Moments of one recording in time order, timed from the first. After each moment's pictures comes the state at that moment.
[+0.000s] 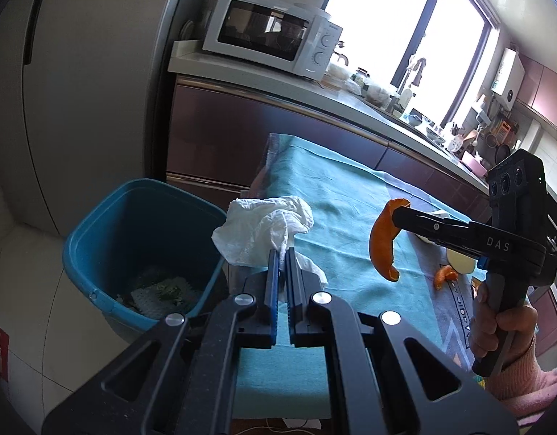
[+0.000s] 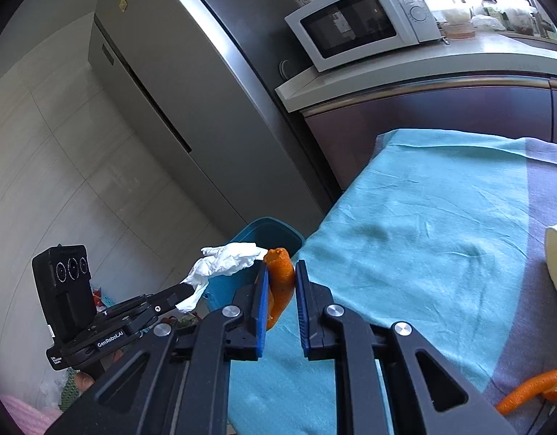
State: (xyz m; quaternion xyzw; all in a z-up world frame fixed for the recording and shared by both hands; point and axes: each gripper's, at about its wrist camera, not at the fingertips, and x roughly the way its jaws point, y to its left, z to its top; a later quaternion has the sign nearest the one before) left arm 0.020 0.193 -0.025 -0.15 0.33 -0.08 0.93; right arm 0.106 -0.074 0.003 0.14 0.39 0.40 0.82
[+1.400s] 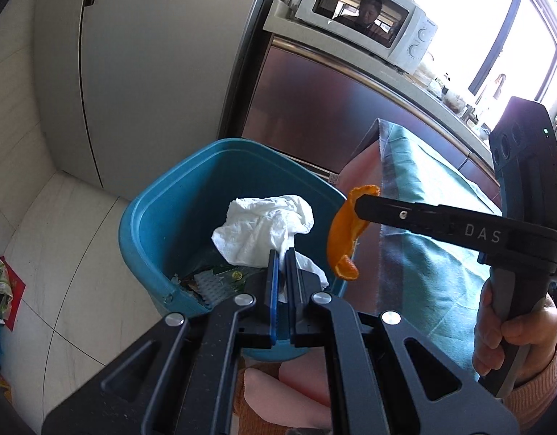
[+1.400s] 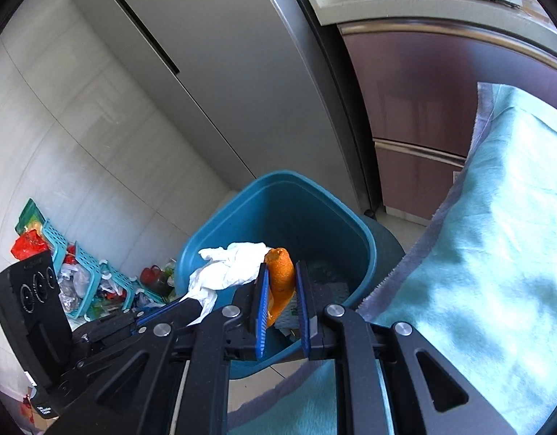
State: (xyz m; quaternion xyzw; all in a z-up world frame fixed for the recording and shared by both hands) left arm 0.063 0.275 -0.094 -0.19 0.39 0.03 0.90; right arm 0.157 0.094 -0.054 0.03 0.50 0.40 0.77
